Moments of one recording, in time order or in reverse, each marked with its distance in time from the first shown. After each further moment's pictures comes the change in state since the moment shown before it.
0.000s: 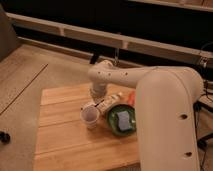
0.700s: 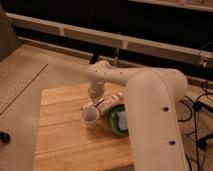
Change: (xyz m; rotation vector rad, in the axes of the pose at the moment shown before) arm -0.022 0.013 0.021 -0.030 0.046 -0.083
